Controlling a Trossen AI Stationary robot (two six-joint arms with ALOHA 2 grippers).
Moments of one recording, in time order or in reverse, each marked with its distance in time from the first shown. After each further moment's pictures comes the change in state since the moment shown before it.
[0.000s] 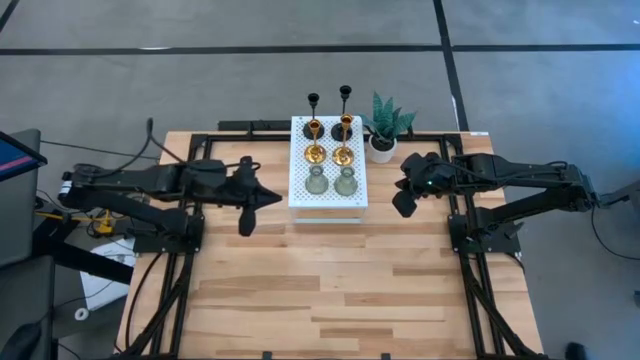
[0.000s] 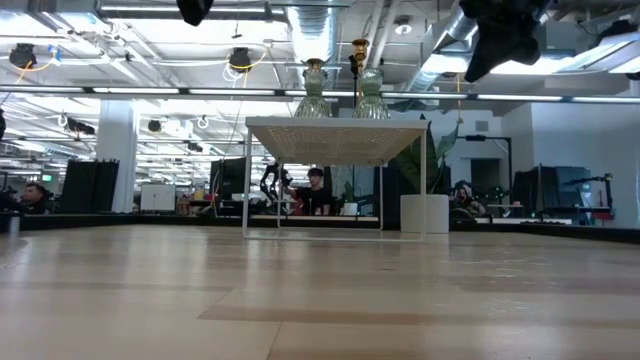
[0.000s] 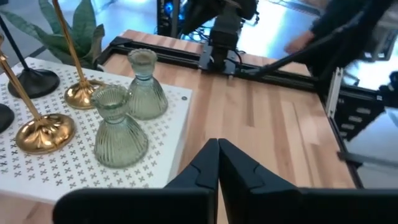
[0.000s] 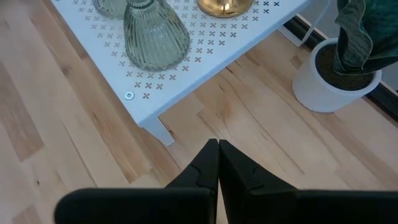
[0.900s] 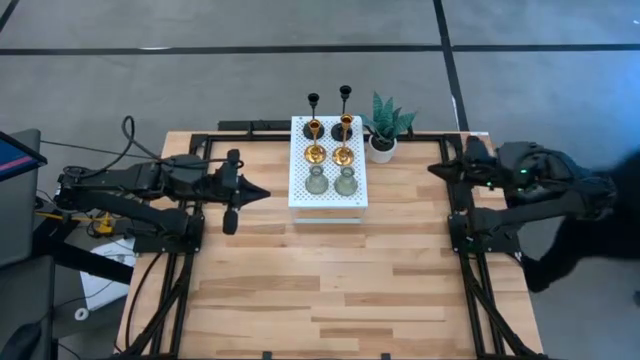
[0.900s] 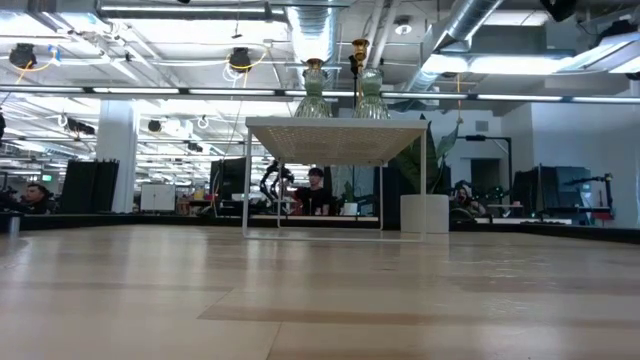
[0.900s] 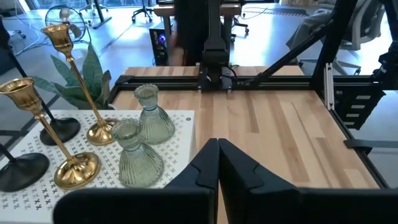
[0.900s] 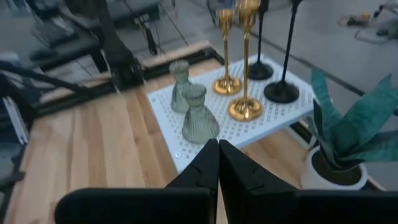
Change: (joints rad) left arm -0.020 -0.121 0.000 -0.029 -0.003 0.206; right arm 0.061 -0.411 0.000 0.103 0.004 -0.235
